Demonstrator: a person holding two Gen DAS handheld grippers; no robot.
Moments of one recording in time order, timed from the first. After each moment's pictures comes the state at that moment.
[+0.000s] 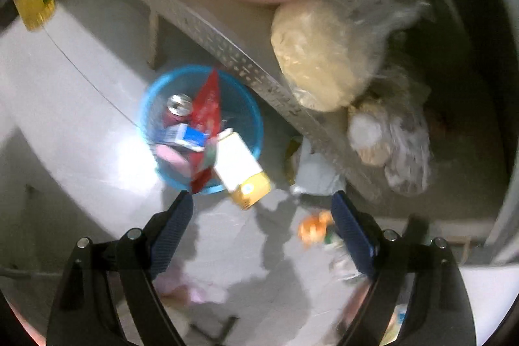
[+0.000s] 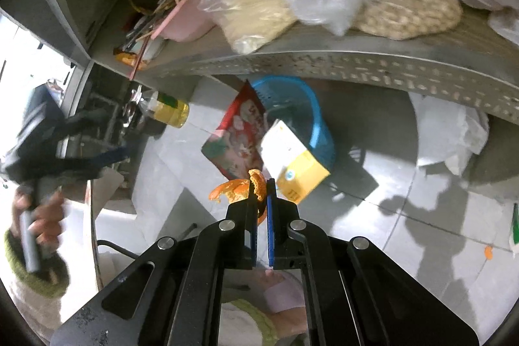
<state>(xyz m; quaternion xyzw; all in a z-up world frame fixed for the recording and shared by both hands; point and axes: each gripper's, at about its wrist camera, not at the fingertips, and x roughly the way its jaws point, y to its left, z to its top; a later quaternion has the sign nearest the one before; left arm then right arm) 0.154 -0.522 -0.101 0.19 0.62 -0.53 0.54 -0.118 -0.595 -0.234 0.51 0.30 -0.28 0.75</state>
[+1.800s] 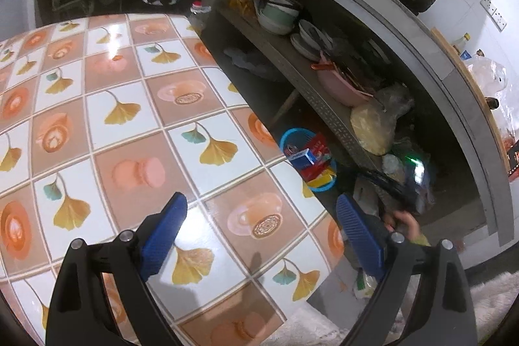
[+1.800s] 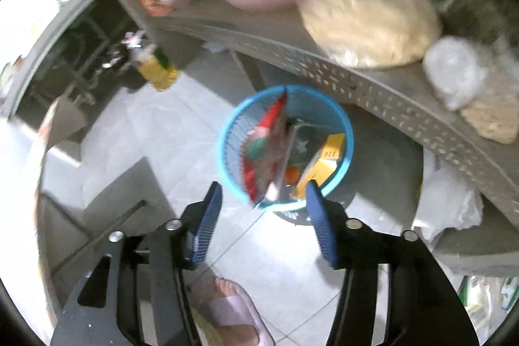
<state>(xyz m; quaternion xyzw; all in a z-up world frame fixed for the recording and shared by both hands) 0.162 -0.096 -0.010 0.01 0.48 -0.44 0.76 -0.052 -0.513 -0.174 0.31 0.38 -0.30 0.82</state>
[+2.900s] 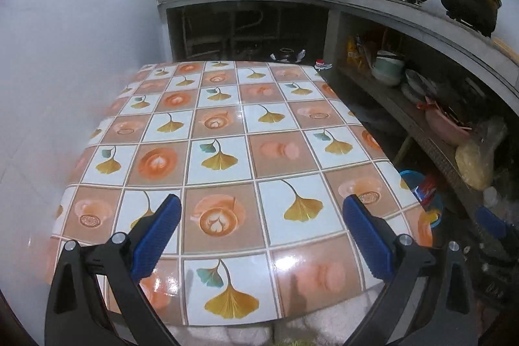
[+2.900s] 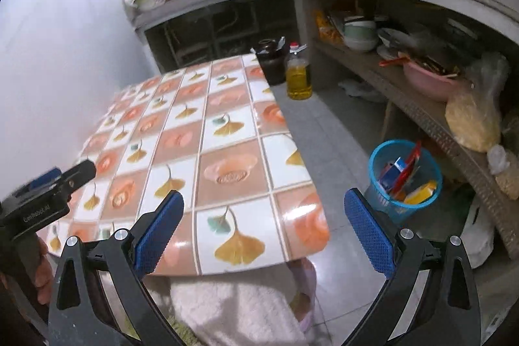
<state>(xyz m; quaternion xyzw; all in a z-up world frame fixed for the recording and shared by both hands) 0.049 -0.018 -0.002 0.06 0.35 -0.16 0.92 -0.030 -0.253 -0.062 0.13 0.33 -0.13 0.93</state>
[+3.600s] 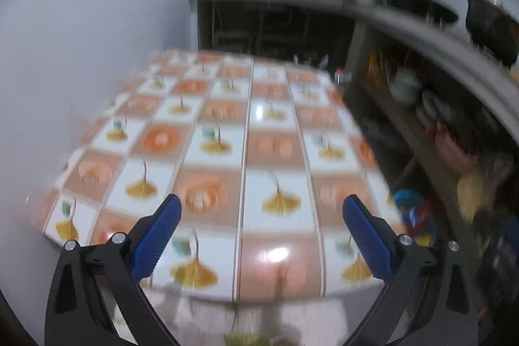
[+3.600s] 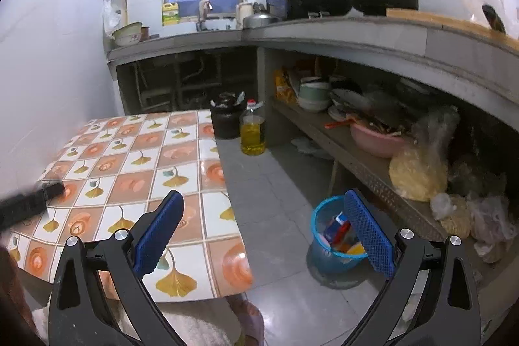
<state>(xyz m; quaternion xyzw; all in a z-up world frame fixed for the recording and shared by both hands) 0.019 -0.044 0.000 0.01 0.38 -0.10 0.92 -0.062 -0.284 -0.038 0.08 0.25 -0.23 0.94</state>
